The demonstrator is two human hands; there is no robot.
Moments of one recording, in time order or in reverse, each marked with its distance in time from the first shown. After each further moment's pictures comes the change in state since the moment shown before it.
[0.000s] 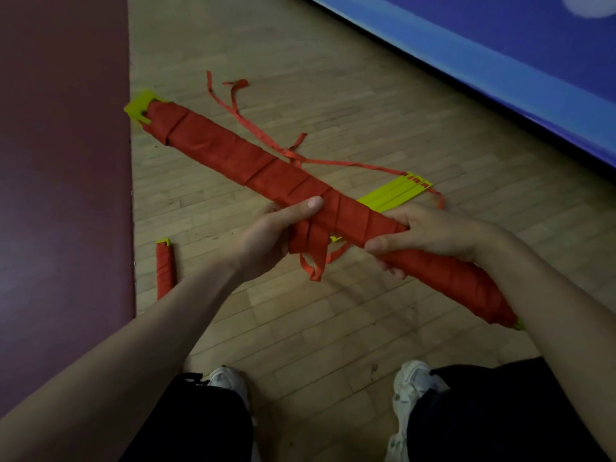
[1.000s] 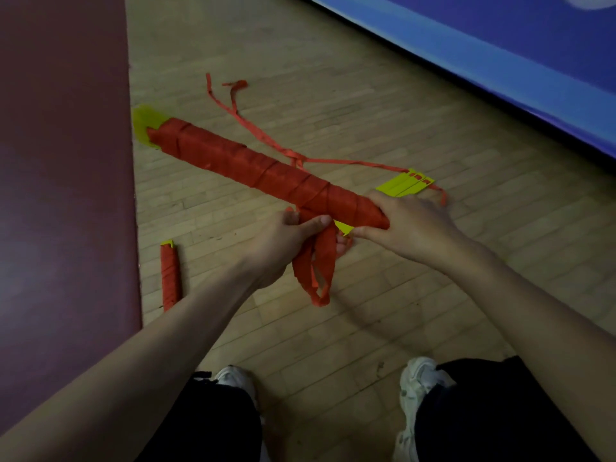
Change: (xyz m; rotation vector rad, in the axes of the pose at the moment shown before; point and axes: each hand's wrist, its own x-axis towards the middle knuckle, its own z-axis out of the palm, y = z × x) left_hand -0.008 -0.002 0.012 0.084 0.045 -0.115; right_hand 0.030 0.016 0.014 -1.075 0.604 -0.016
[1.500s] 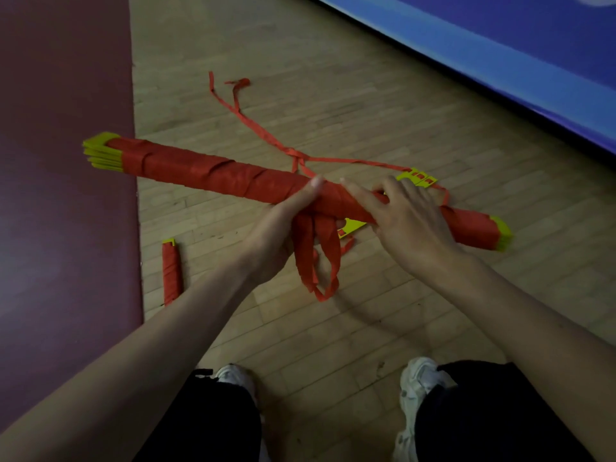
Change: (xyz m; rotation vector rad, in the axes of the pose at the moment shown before) left_hand 0.003 0.008 0.002 -0.048 0.122 0.068; right_hand -0.005 -0.007 0.013 -0.197 0.370 -0.189
